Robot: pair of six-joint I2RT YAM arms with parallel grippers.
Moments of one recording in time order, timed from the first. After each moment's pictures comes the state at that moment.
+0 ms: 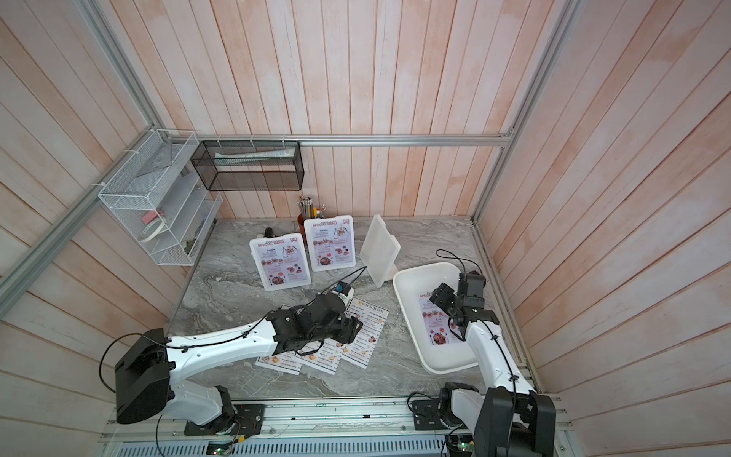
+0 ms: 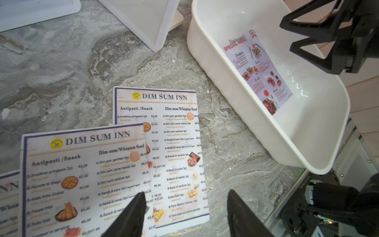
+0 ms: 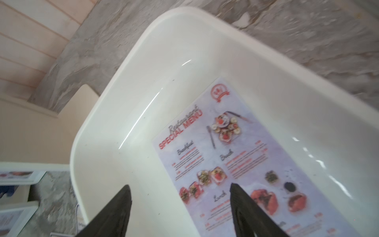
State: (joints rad) left arm -1.05 1.49 0.98 -0.28 -0.09 -0.57; right arm -0.14 1.10 0.60 -0.34 -0.10 0.57
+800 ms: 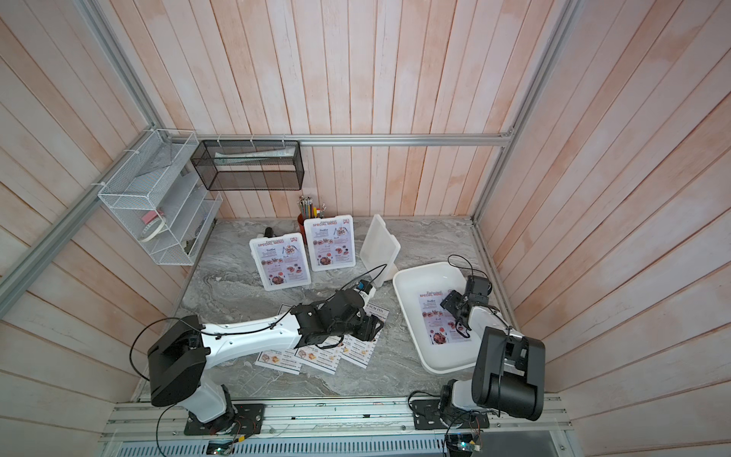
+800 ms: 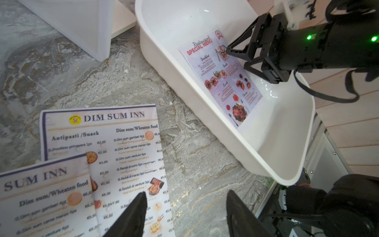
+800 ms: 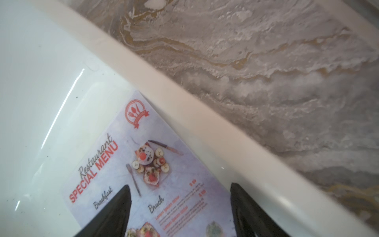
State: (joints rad) left arm -1.07 1.68 1.13 -0.18 0.02 -0.56; right arm -0.25 1.40 0.61 -0.22 -0.08 0.49
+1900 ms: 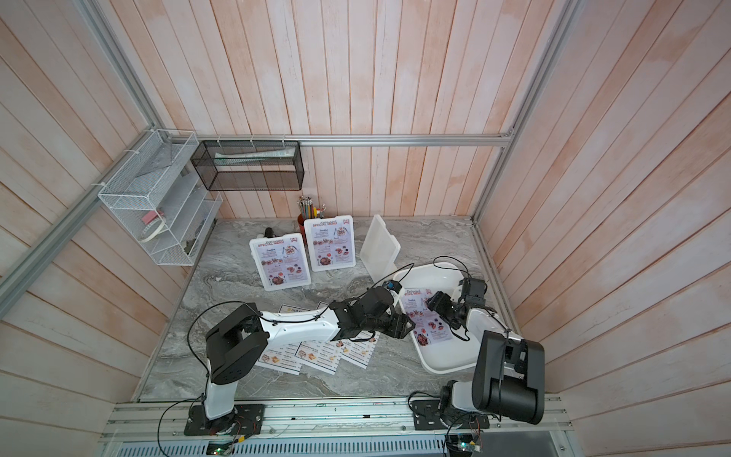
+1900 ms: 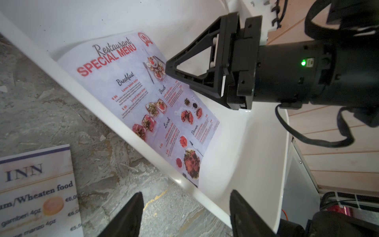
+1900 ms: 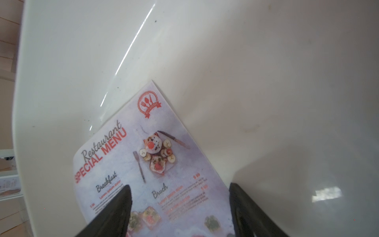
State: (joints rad) left arm -1.10 2.00 1.37 -0.04 0.16 -0.64; right arm -0.21 1.38 0.58 -0.24 -0.40 0.45
